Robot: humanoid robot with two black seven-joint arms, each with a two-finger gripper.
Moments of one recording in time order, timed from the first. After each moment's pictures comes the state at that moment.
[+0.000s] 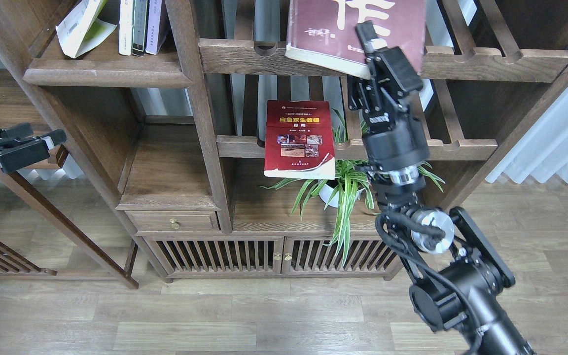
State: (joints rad) left arm -0.38 0.89 -1.03 -1.20 0.10 -0.49 0.28; right arm 0.09 0.00 1.19 1.60 0.34 0.58 0.03
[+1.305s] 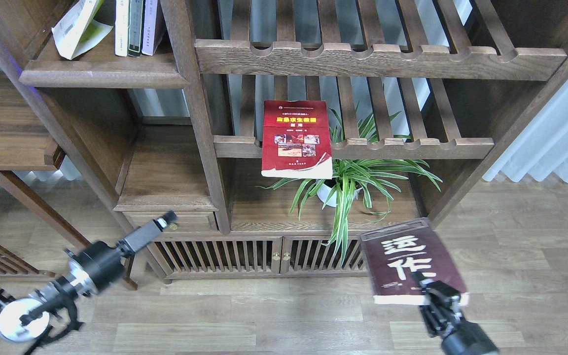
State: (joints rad) left arm -0.03 0.29 -1.03 -1.13 -0.04 -0.49 0.22; right arm -0.27 -0.42 0.84 1.26 0.55 0.58 0.02
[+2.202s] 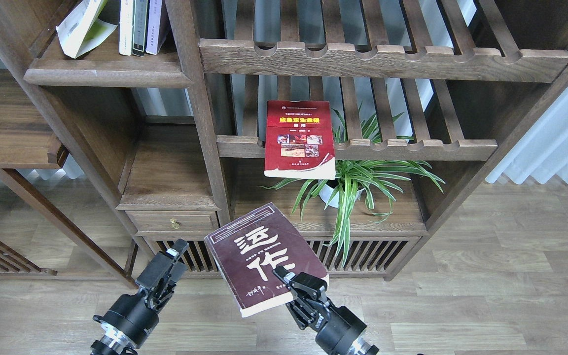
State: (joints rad) left arm 0.13 0.24 -0.83 -1.27 -0.21 -0.49 -0.04; right arm -0.02 -0.09 0.51 1.20 0.57 0.58 0.00
